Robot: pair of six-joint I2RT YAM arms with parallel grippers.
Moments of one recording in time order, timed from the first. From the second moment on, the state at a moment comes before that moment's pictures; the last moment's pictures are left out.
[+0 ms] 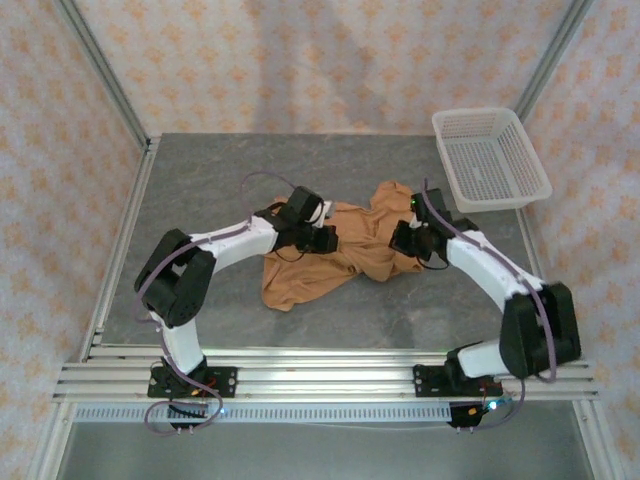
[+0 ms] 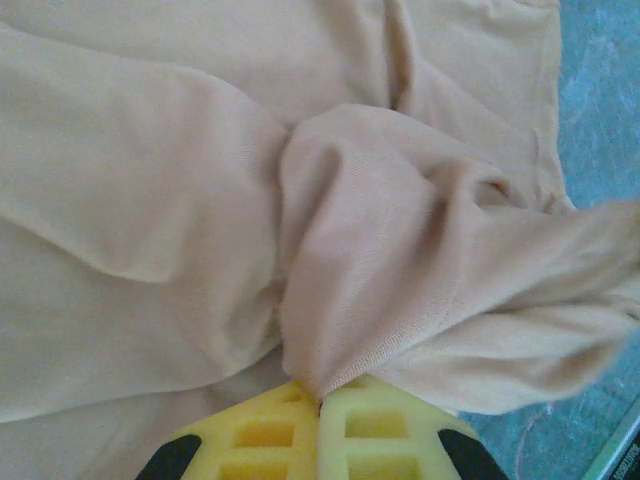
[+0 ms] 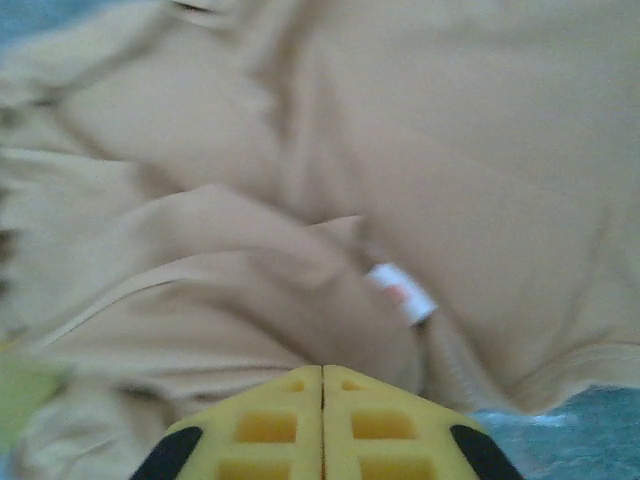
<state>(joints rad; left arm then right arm) -0.60 1.82 1.19 -0.31 0.36 -0.54 0.28 1.43 0.91 -0.56 -0.16 0.63</state>
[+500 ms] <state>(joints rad) -0.70 1.89 1.25 -0.30 0.36 -0.57 0.50 1.29 0.92 -0.62 0.08 0.69</state>
